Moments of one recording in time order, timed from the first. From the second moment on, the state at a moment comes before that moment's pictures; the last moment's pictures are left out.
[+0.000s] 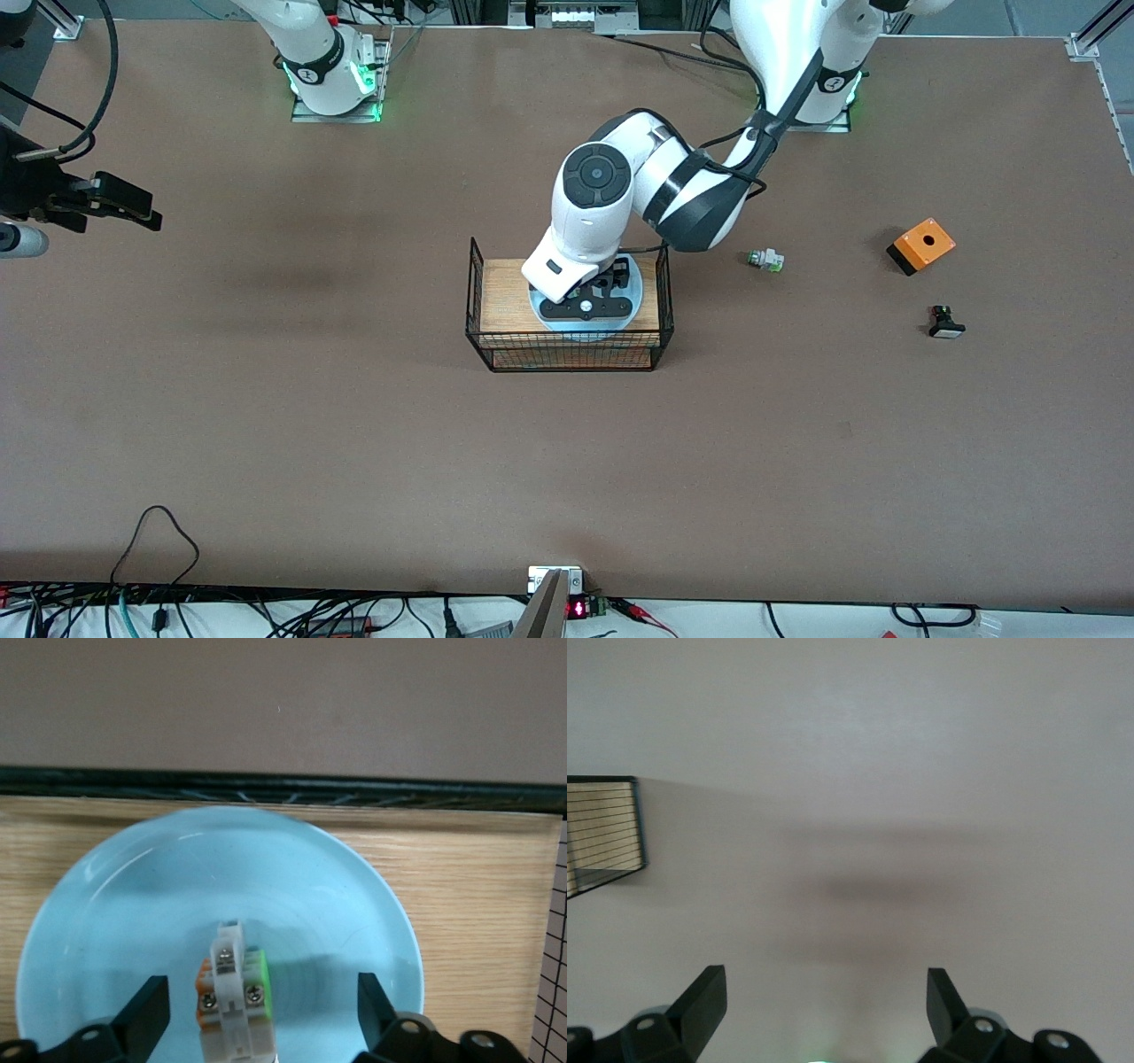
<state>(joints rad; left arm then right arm) -0.63 0.67 -0.14 -1.30 0.00 2.00 -0.81 0.10 0.09 -0.12 -1.50 0.07 1.50 -0.04</state>
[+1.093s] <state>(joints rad) -0.43 0.47 -0.12 -1.24 0.01 1.55 -0.51 0.36 0.10 -0.09 -1.49 0.10 1.50 0.87</state>
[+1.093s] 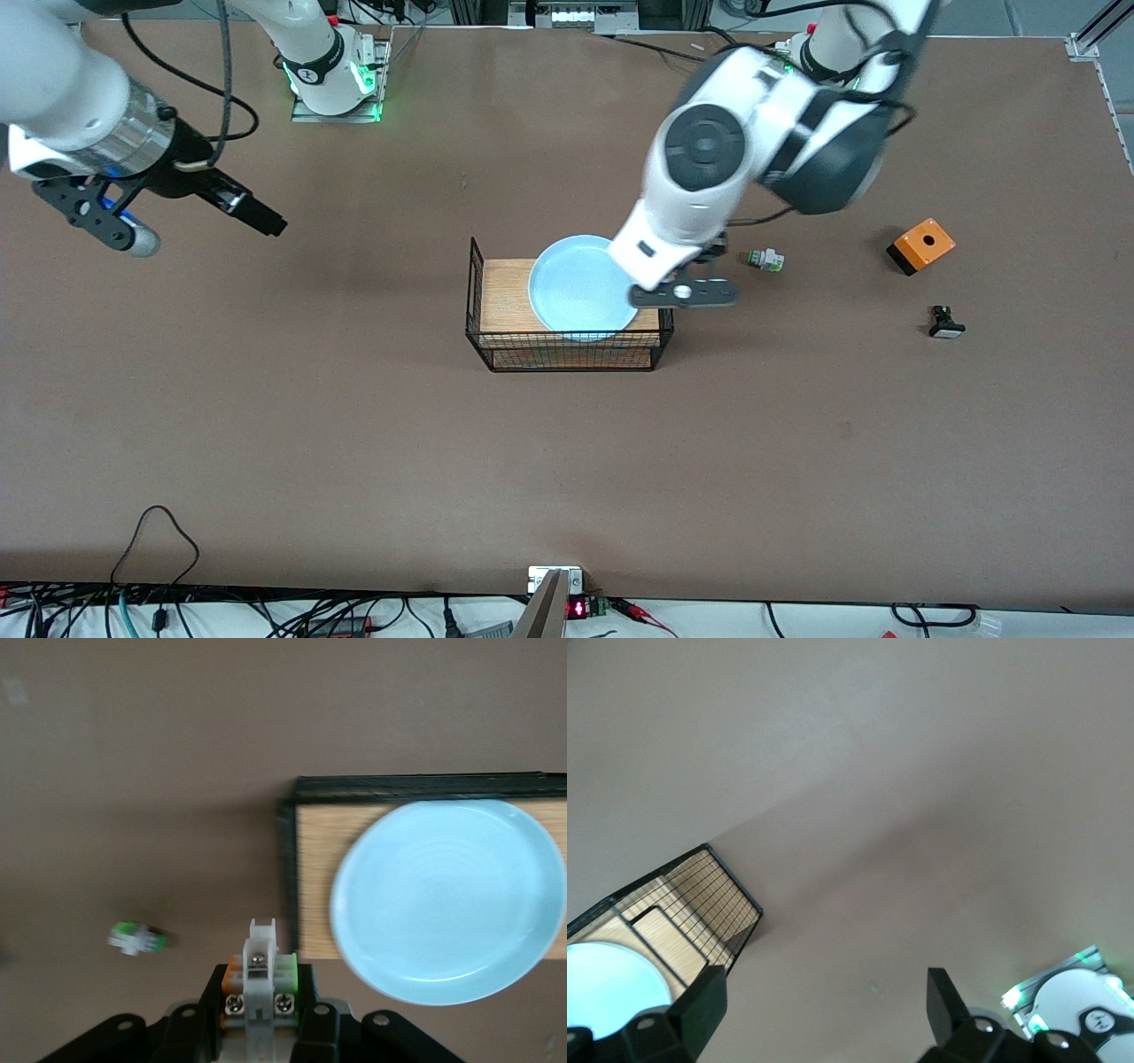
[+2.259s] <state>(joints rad) 0.04 0.61 -0.09 -1.69 0.16 2.10 0.15 0.60 0.31 -0.09 -1.49 0.10 1.79 1.27</state>
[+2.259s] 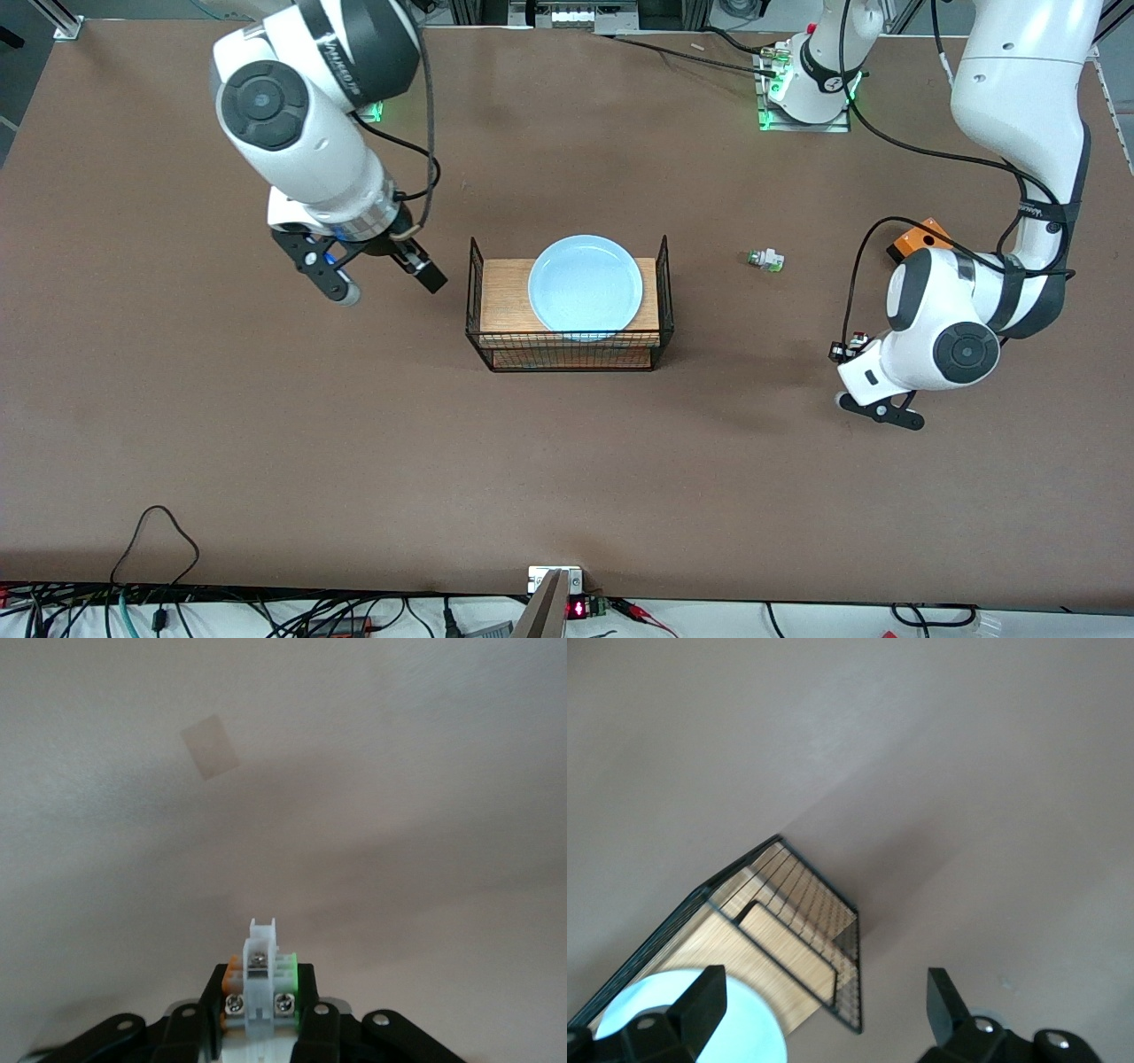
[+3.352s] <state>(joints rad) 0.04 0.54 -0.15 -1.67 0.16 1.98 0.16 0.87 0.44 -0.09 -1.47 -0.03 1.82 1.61</state>
